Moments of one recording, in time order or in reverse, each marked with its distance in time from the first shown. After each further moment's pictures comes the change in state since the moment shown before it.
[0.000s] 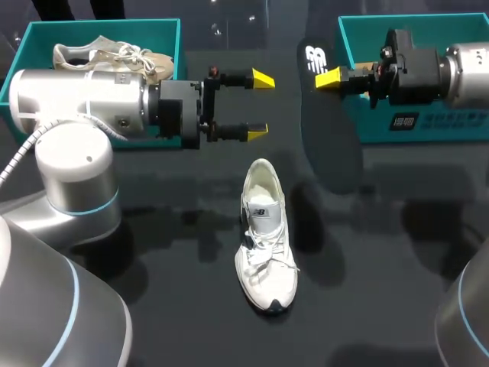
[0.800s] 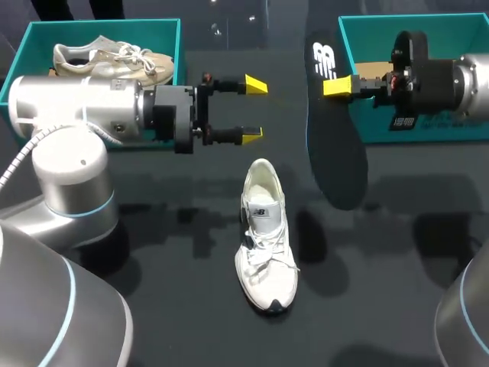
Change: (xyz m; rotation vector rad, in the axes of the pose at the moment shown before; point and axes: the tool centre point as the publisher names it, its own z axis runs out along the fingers) left arm 0.012 0.004 -0.007 0.028 -0.016 0.021; right arm 0.036 -0.035 -0.008 0.005 0.107 -0.267
